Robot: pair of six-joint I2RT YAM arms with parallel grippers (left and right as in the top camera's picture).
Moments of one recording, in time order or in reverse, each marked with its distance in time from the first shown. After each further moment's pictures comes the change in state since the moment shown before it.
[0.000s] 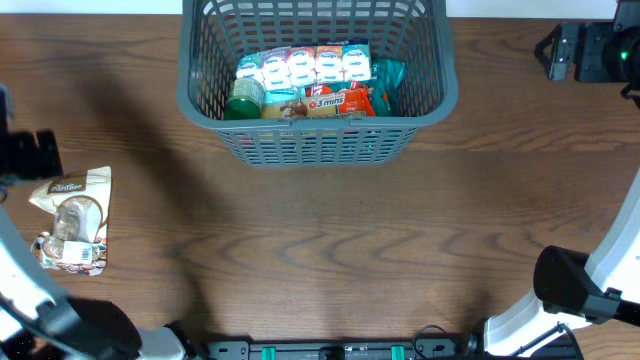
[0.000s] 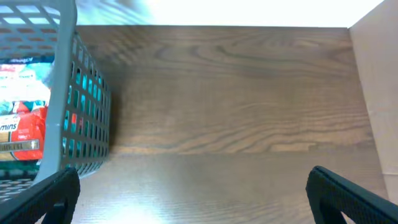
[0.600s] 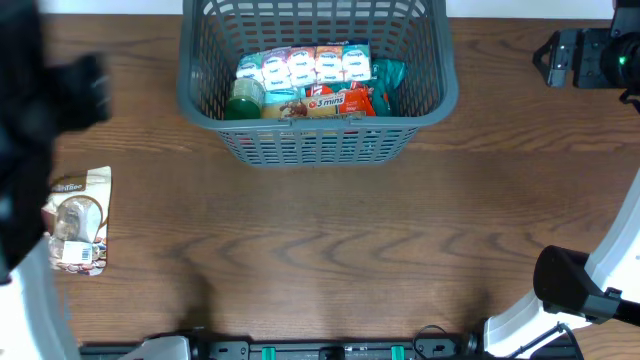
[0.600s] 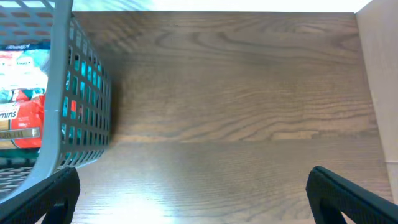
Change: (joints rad) left arm -0.547 -0.193 0.553 -0.198 -0.380 -0.345; right arm 0.000 0.000 0.000 -0.051 0.004 0.000
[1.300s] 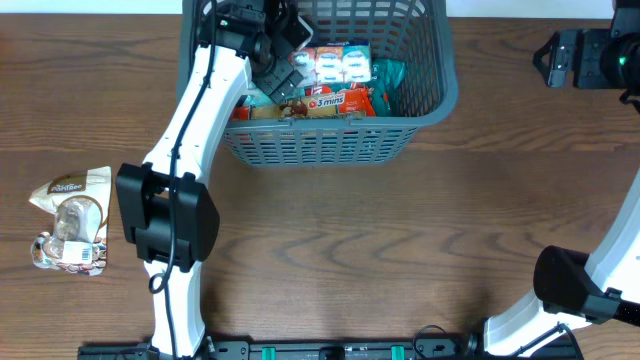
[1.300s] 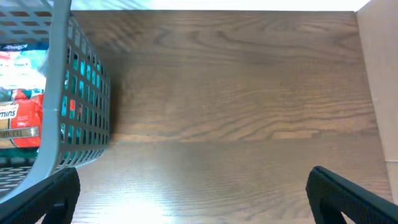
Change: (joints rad) left arm -0.421 0.748 -0.076 0.373 0.293 0.445; right arm 0.000 0.000 0.000 -0.003 0.003 0.000
